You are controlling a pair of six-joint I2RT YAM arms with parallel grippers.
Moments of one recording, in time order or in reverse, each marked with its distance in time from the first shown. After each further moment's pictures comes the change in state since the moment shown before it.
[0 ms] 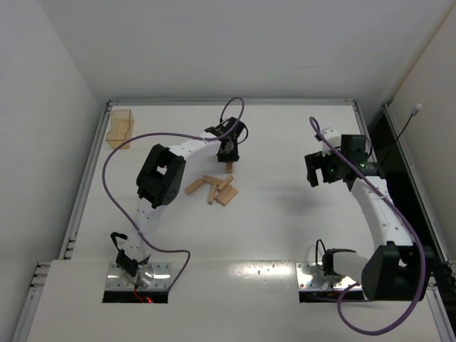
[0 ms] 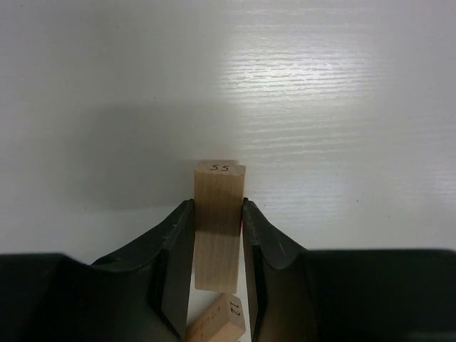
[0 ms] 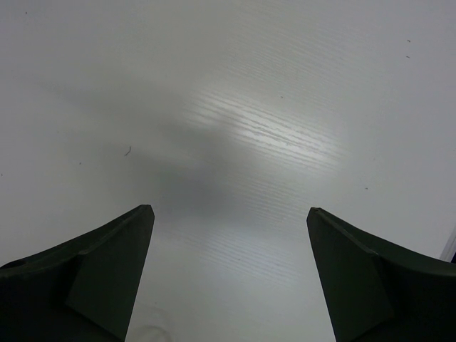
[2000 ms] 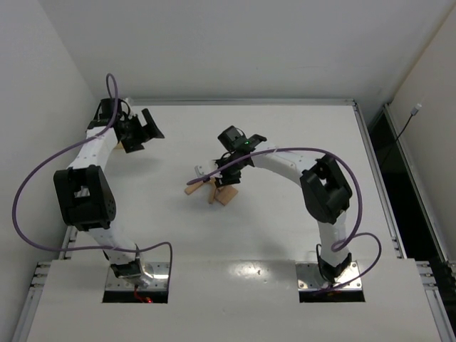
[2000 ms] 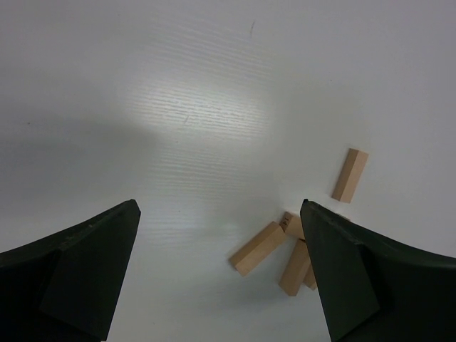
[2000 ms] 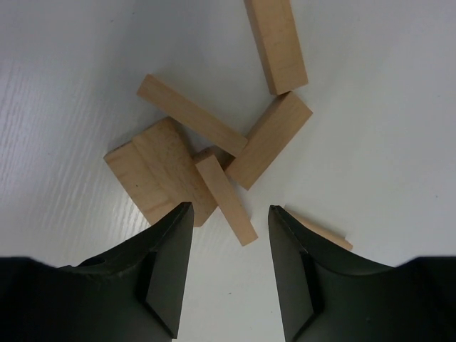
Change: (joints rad) left arm 0.758 -0.541 -0.387 0.002 0.568 0.254; right arm 0.755 0.840 0.641 -0.063 -0.235 -0.904
